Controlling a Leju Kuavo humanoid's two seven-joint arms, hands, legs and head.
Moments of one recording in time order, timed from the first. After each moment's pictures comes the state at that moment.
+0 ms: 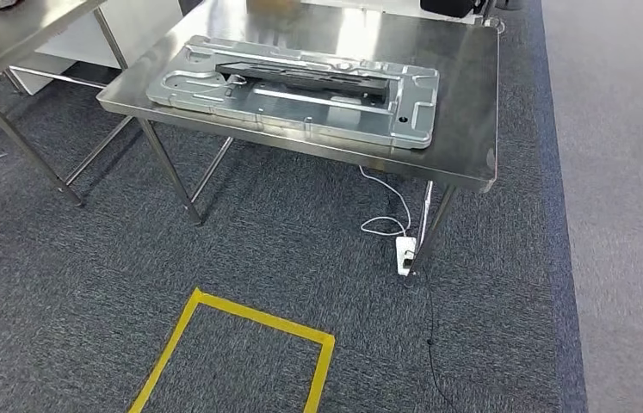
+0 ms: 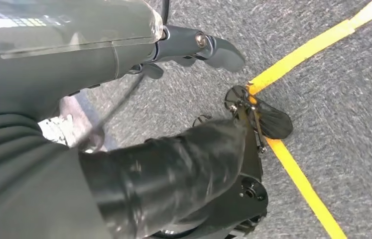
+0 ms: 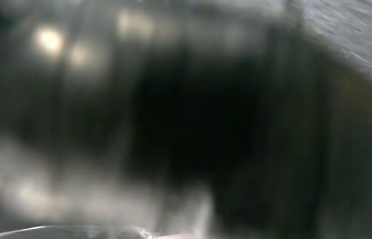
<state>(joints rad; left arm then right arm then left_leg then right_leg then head) 0.37 -0.37 0.73 -1.18 -0.33 -0.24 0.36 -0.04 -0.09 0.02 -0.25 0.21 0.12 0.09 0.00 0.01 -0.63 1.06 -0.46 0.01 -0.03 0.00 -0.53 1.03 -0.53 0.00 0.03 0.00</state>
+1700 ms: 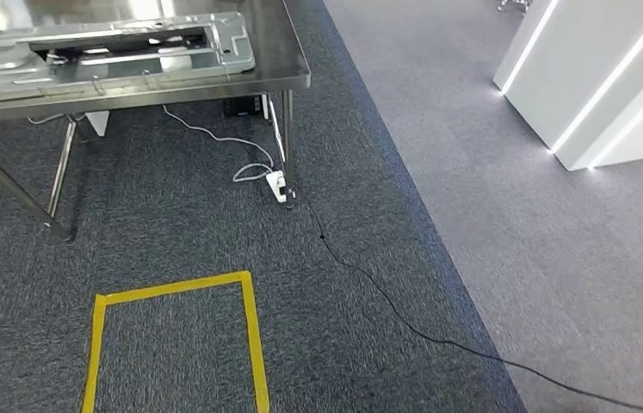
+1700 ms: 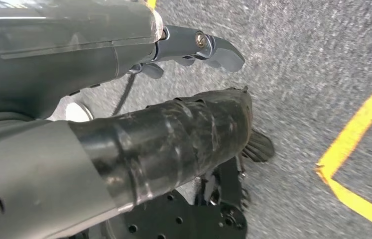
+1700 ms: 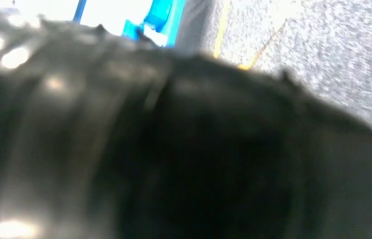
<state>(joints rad) 0.18 -0.35 1.03 -0.96 -0.61 -0.37 0.22 -0.07 -0.05 -0.04 -0.19 0.22 0.17 0.13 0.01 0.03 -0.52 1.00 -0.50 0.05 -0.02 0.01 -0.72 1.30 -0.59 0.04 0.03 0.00</state>
